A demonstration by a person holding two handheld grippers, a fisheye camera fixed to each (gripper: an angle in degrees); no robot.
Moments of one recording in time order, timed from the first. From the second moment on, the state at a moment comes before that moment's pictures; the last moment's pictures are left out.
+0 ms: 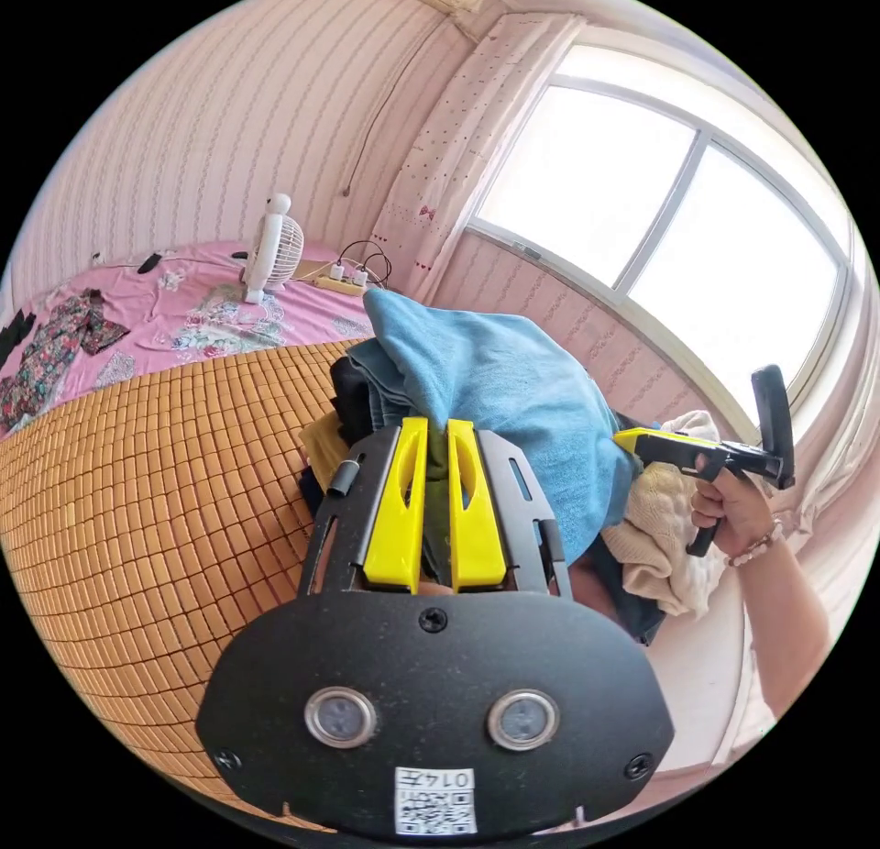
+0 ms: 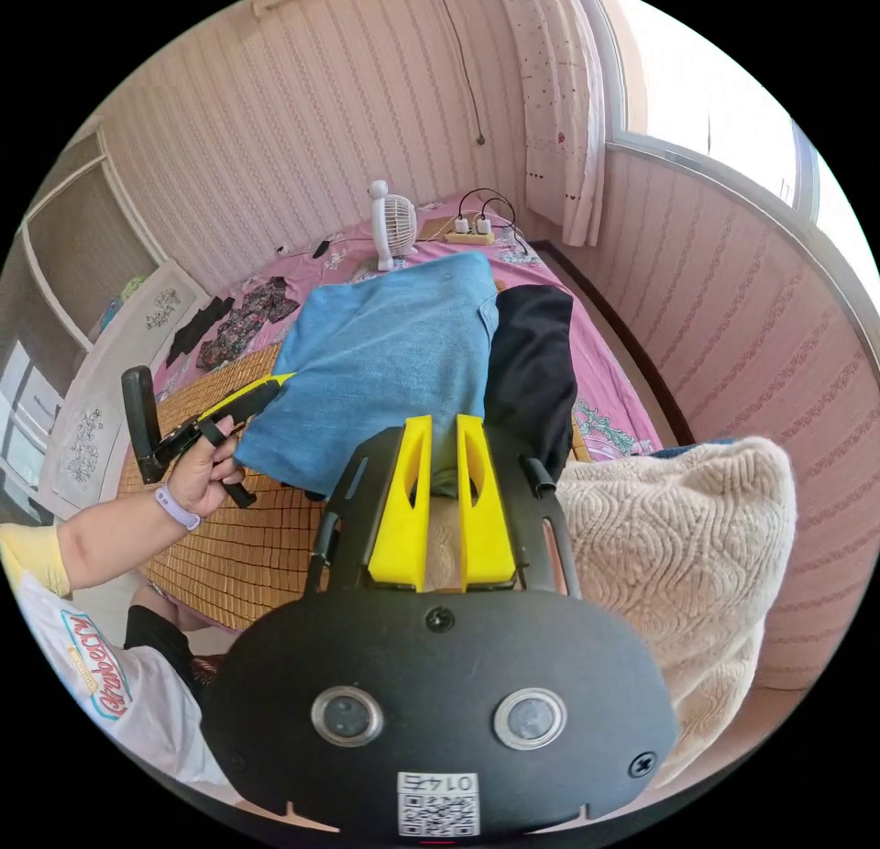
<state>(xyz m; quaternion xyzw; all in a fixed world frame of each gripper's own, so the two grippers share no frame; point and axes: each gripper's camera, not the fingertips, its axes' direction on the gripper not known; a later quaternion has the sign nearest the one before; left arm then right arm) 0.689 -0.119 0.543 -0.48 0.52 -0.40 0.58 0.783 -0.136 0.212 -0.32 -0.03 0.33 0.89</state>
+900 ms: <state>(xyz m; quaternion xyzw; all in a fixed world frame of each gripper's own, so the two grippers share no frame) 0.691 -0.065 0.370 -0.52 0.61 -0.42 0.43 0.641 -0.268 -0.133 0.01 -0.22 0.50 0.84</state>
